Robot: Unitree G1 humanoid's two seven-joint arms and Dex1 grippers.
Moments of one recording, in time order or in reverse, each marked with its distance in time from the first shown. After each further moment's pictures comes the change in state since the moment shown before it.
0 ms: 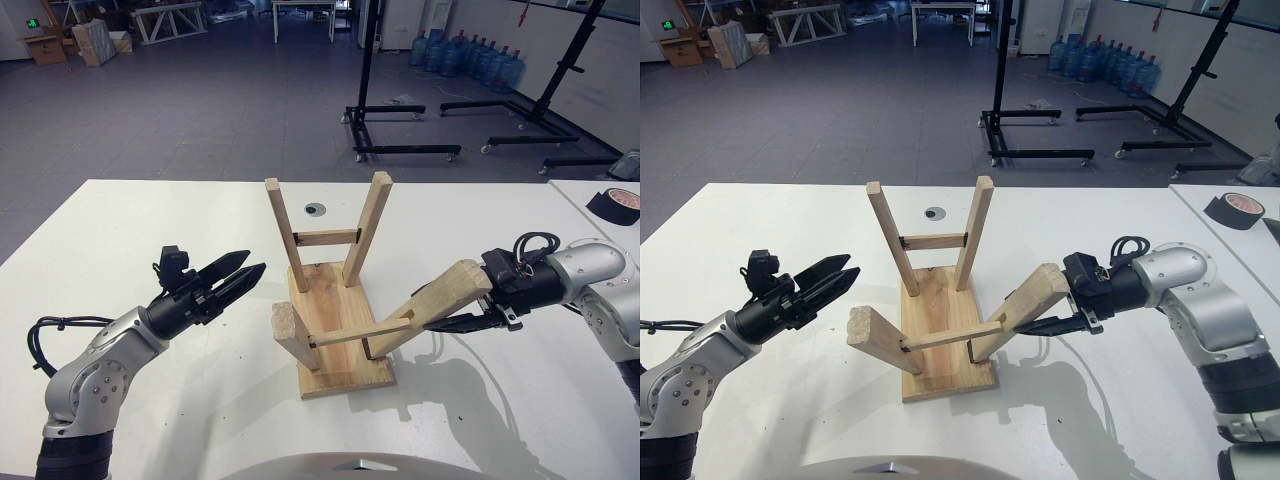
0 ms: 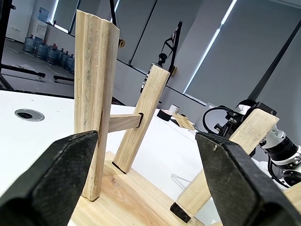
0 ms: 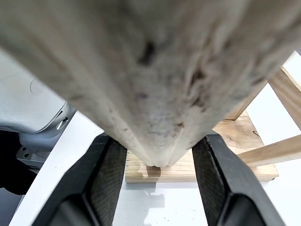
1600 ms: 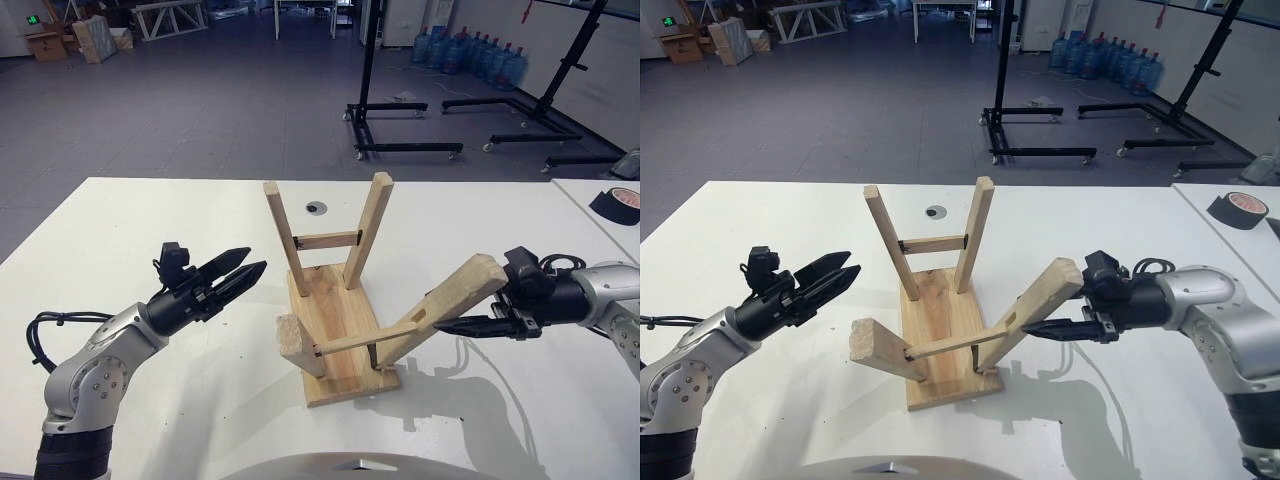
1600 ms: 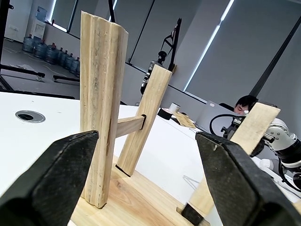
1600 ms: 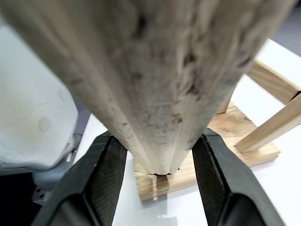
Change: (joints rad) left arm -0.018 0.009 0.006 0.001 0.003 0.002 -0.003; right arm 0.174 -0.020 -0.191 -0.118 0.158 0.217 -0.089
